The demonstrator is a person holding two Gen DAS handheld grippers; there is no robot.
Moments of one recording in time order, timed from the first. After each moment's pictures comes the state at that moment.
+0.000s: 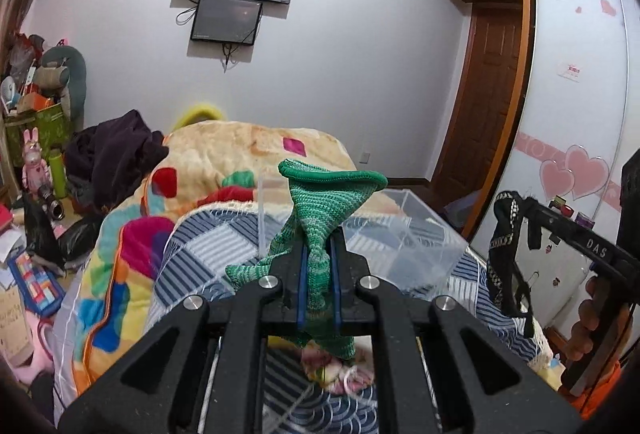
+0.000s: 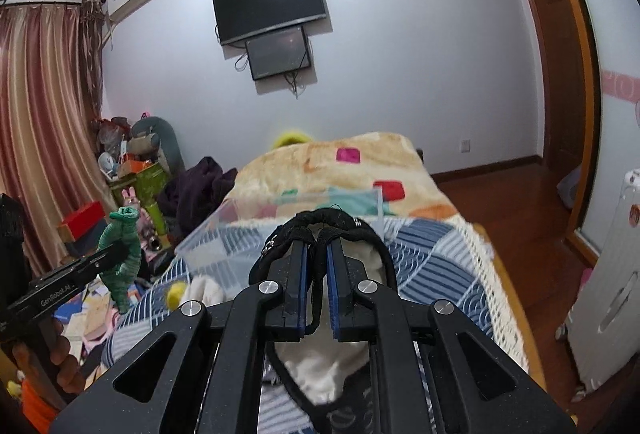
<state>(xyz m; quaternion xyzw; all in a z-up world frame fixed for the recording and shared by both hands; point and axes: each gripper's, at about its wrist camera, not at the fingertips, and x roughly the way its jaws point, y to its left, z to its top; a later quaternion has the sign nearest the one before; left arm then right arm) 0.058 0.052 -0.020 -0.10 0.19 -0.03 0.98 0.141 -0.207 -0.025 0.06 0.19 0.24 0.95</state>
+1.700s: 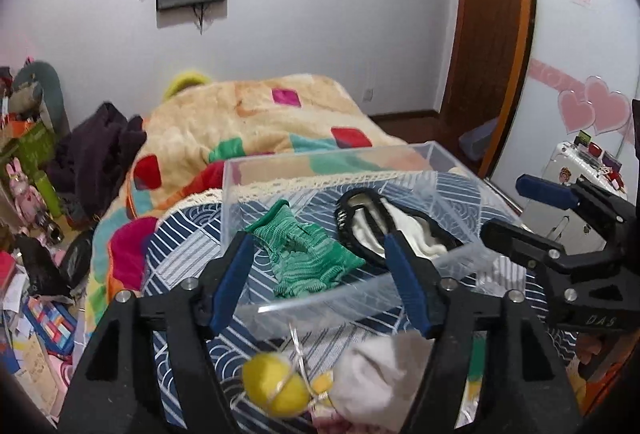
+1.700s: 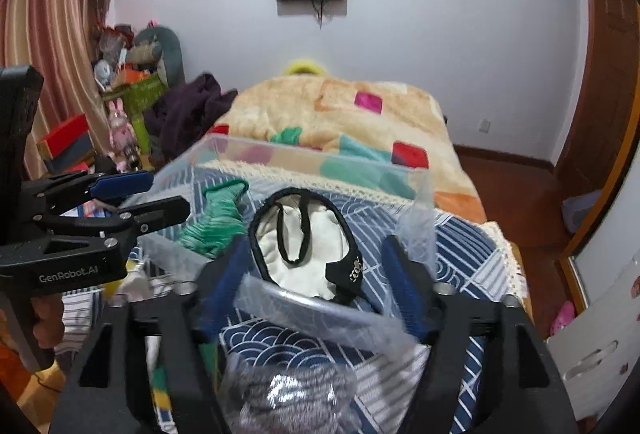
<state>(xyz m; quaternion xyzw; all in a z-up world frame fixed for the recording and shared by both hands) 0.153 0.023 -0.038 -0.01 0.30 -0.03 0.95 0.191 -0.156 -0.046 -0.07 0.27 0.27 0.92</state>
